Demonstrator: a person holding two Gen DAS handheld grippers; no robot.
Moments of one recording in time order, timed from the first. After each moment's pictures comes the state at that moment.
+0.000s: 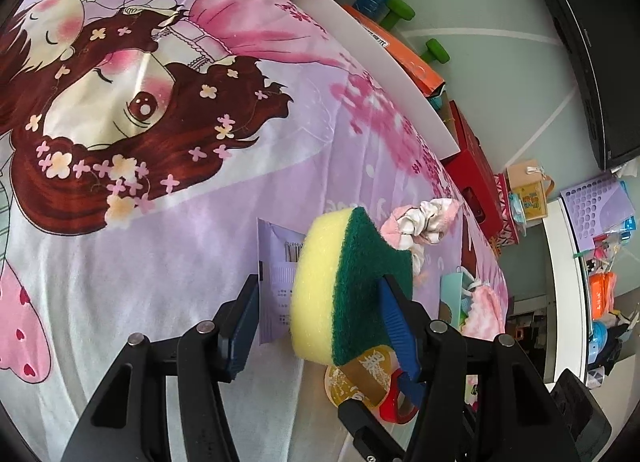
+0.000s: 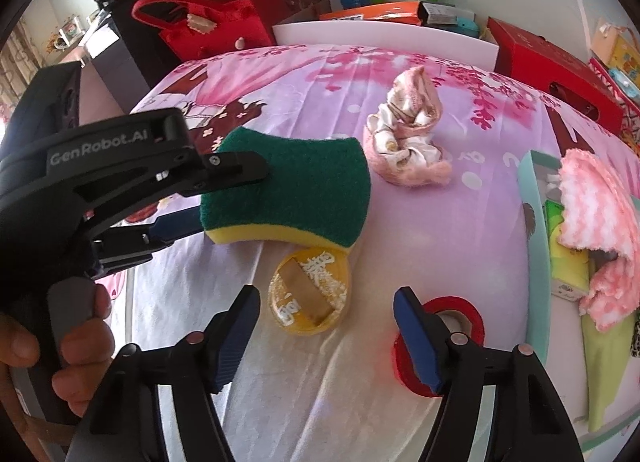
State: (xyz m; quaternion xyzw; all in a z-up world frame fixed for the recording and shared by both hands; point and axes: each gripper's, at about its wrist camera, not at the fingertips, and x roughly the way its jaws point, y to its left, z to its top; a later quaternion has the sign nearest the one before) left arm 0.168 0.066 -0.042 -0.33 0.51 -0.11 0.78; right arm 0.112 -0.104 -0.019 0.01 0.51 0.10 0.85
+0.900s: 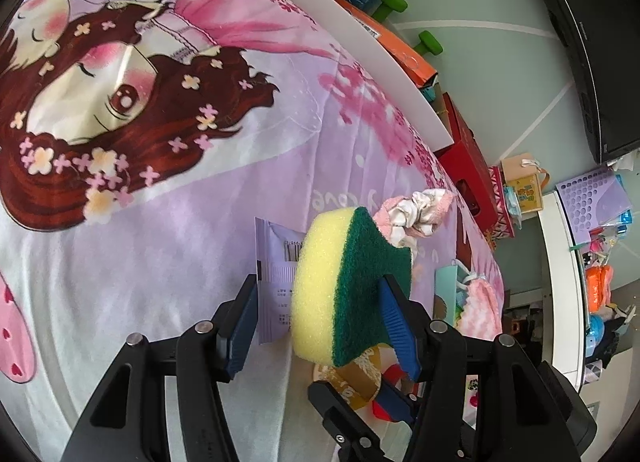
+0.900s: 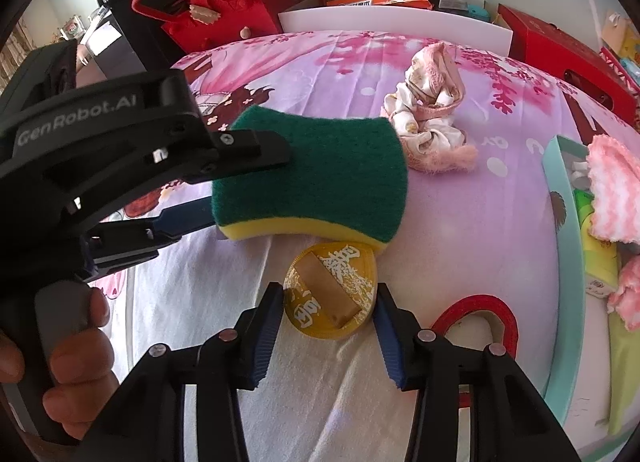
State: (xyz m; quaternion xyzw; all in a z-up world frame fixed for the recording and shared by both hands) left arm 0.172 0.056 -0.045 -0.34 0.52 -0.13 0.78; right arm 0.118 -0.099 -0.035 0.02 0.52 0.12 0.84
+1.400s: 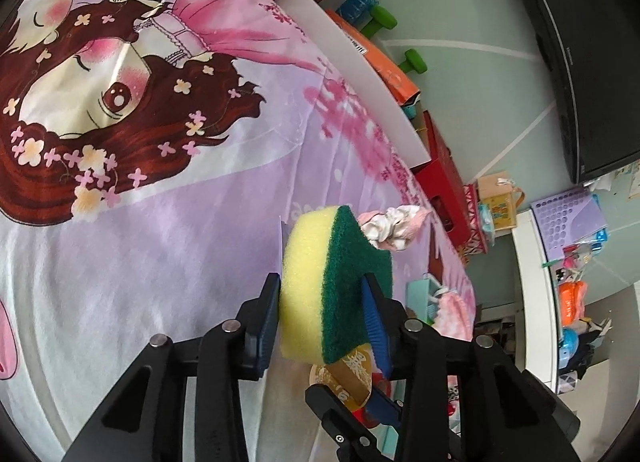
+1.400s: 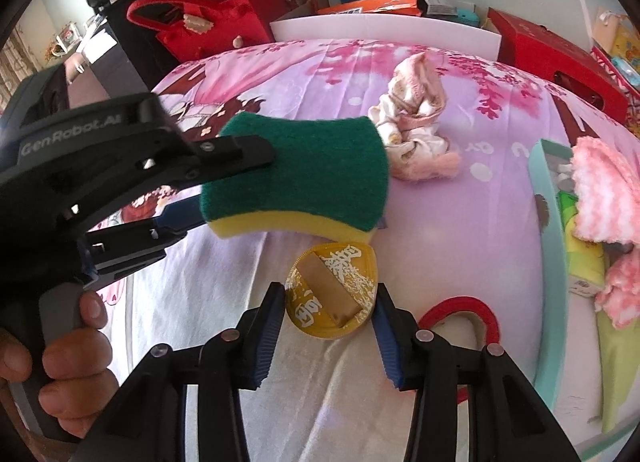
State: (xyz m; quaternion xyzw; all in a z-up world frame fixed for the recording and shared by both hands) left arm 0.168 0.066 -0.042 -0.39 0.48 -0.16 0.77; right arm 0.116 -0.107 -0.027 0.03 0.51 0.10 0.85
